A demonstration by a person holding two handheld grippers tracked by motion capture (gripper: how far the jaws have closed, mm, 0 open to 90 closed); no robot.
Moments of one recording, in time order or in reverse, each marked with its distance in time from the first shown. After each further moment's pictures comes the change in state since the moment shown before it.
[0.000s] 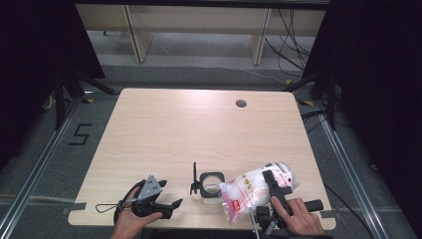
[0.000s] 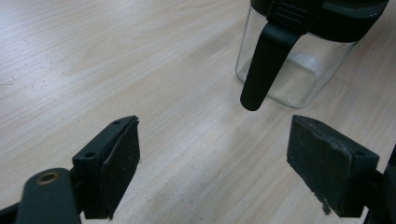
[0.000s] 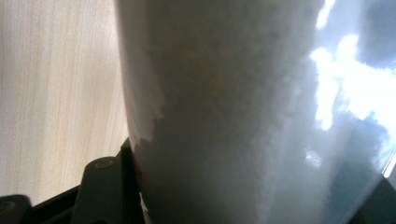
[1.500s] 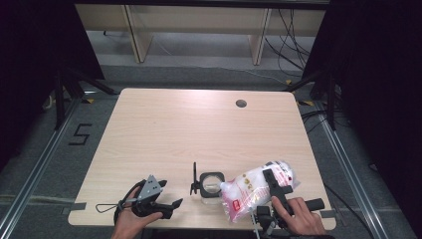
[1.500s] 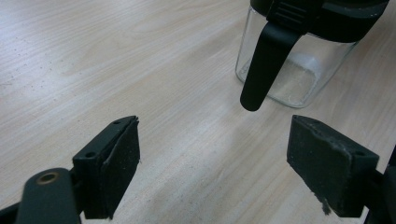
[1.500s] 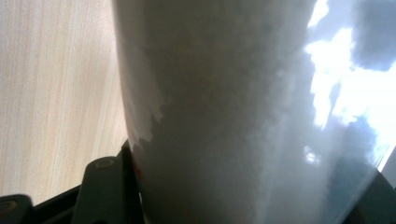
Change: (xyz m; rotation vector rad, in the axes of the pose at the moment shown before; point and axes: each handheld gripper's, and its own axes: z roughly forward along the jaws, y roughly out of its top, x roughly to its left) left arm 0.001 0.000 -0.001 0.013 -0.006 0.016; right arm -0.003 -0.001 -0.003 0.015 -0.014 -0.005
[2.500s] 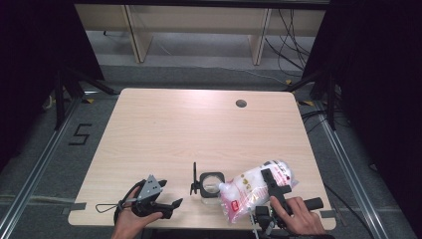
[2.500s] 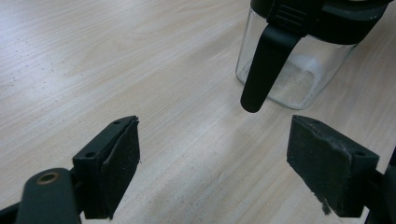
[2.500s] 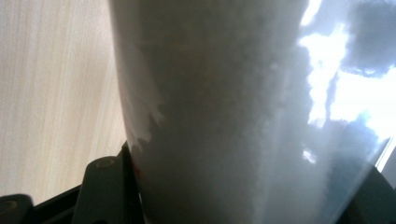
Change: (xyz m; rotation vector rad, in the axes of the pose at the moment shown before) left arm 0.001 0.001 -0.001 -0.001 0.013 0.026; right arm -0.003 0.002 0.000 -0.016 -0.001 -0.018
